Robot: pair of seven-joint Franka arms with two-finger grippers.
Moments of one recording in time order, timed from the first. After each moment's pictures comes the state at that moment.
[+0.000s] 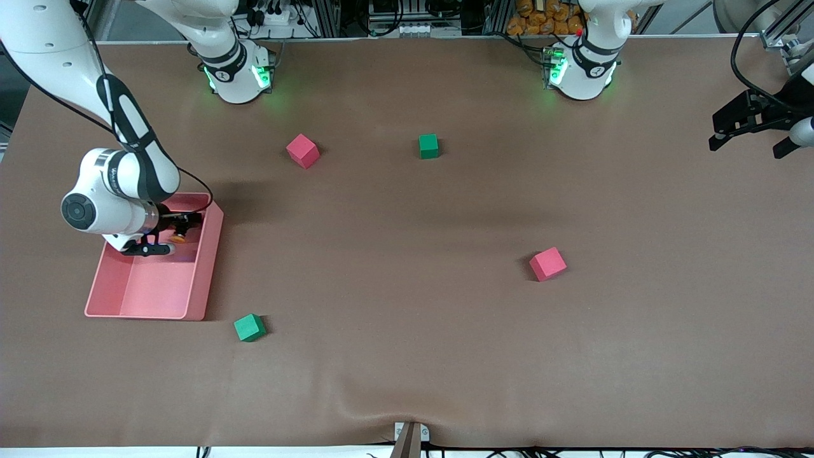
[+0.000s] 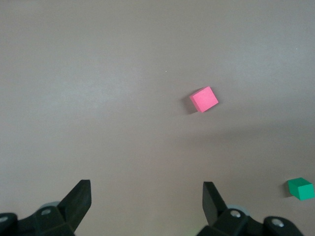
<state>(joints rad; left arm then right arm) 0.18 -0.05 -0.22 -1.52 -0.02 1.52 0.11 -0.18 0.44 -0.02 -2.20 -0.06 2.32 -0.17</state>
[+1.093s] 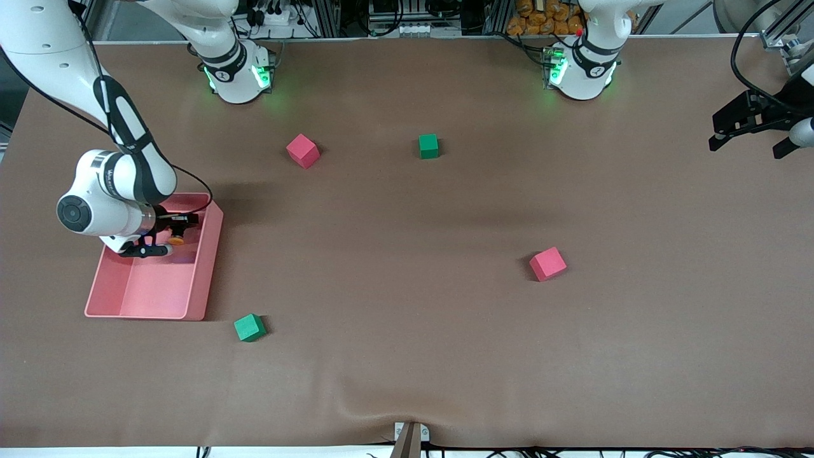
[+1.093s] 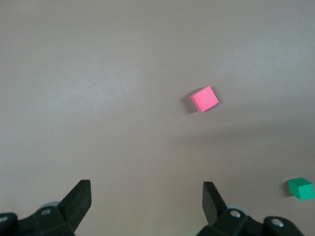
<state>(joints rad) 0.18 -0.05 -0.22 -1.52 -0.02 1.52 0.11 -0.18 0.44 -0.02 -2.18 -0.06 2.30 -0.19</state>
